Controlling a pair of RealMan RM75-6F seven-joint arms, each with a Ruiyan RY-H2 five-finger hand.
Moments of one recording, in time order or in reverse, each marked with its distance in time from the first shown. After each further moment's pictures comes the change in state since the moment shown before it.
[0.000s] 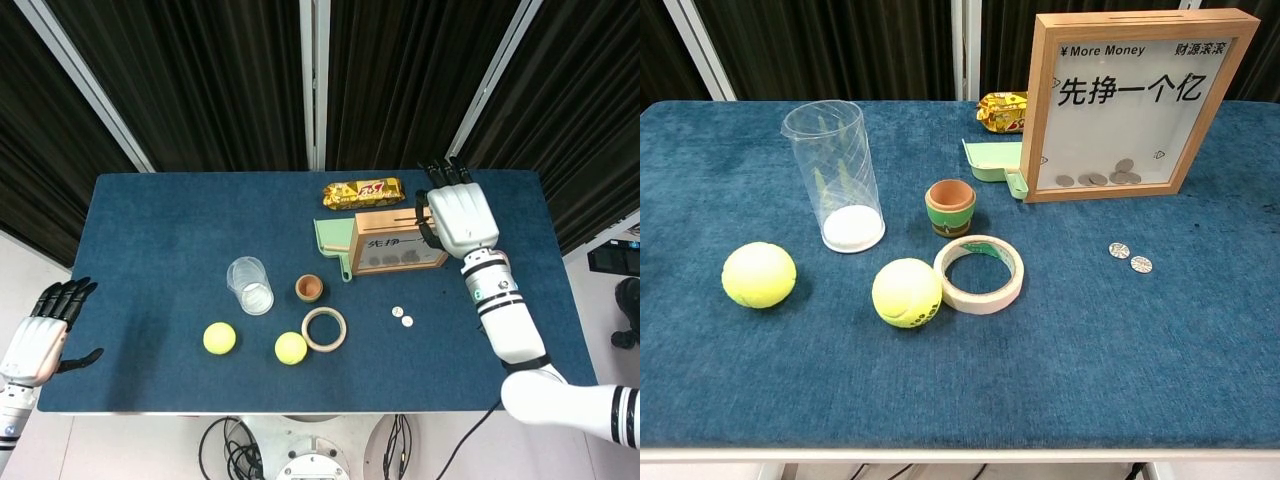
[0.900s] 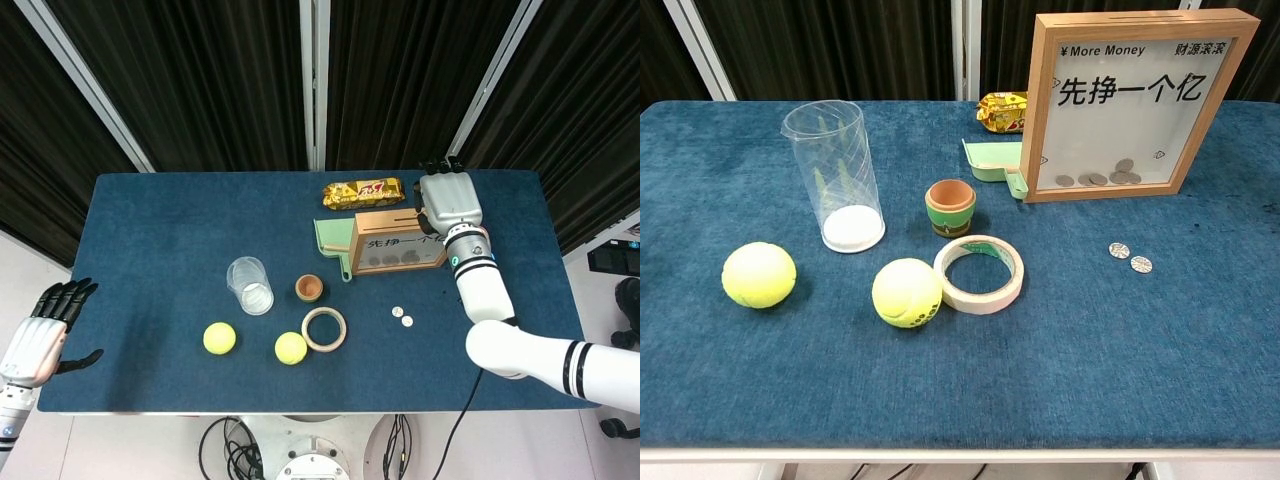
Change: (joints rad) left arm -0.002 0.000 0.007 0.018 0.017 0.010 -0.029; right arm 0.269 -0.053 -0.109 0.195 0.417 -0.070 -0.092
